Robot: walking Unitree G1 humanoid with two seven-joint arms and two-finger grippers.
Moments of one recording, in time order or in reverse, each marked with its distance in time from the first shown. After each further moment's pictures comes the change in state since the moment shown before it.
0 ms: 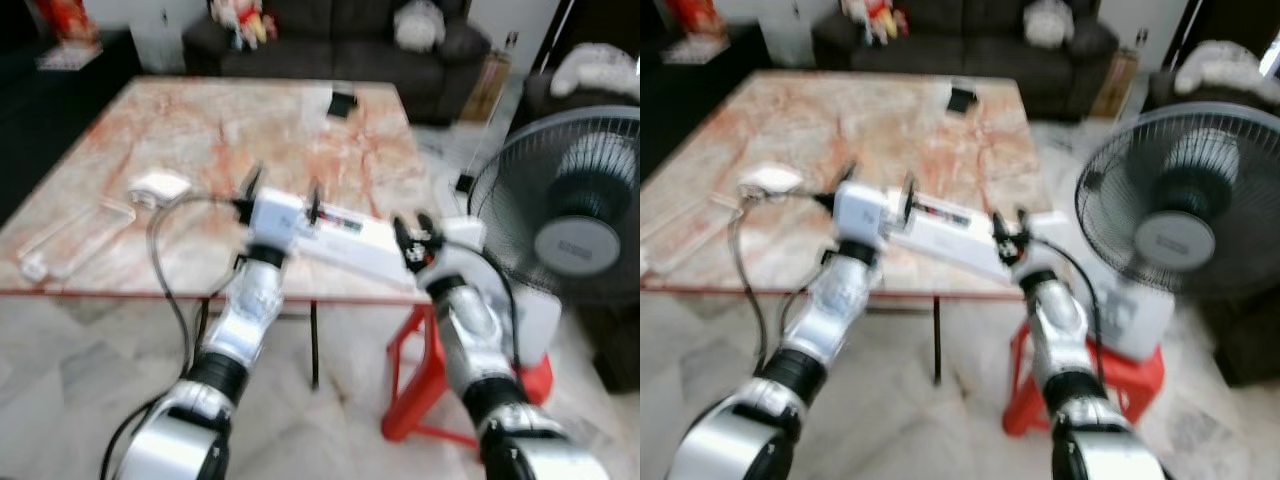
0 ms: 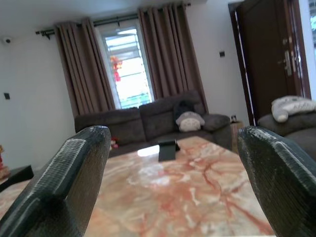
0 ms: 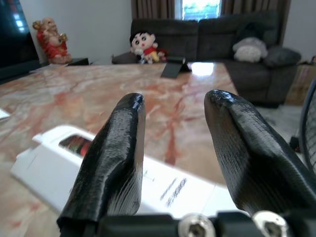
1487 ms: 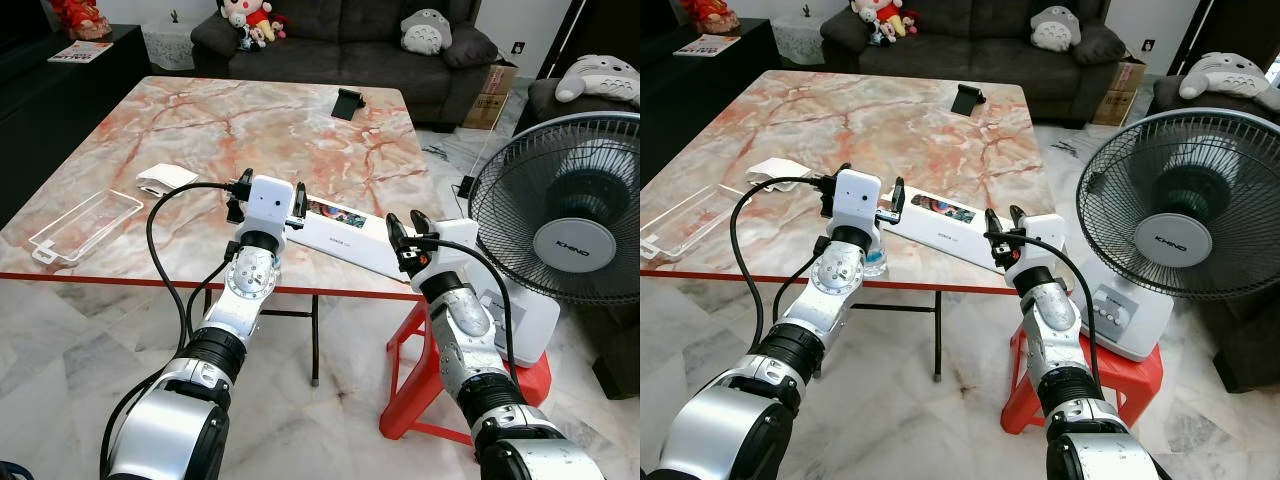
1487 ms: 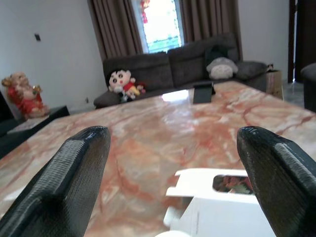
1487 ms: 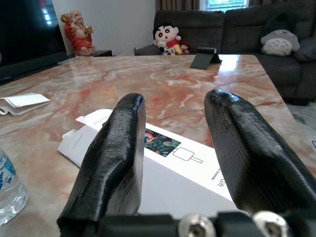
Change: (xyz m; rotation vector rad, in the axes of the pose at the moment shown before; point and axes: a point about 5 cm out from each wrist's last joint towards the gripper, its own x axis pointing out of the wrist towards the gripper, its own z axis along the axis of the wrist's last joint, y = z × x) left arm 0.014 0.023 -0.021 0.014 0.239 0.090; right arm 0.003 0.012 -0.002 0.003 0.007 0.038
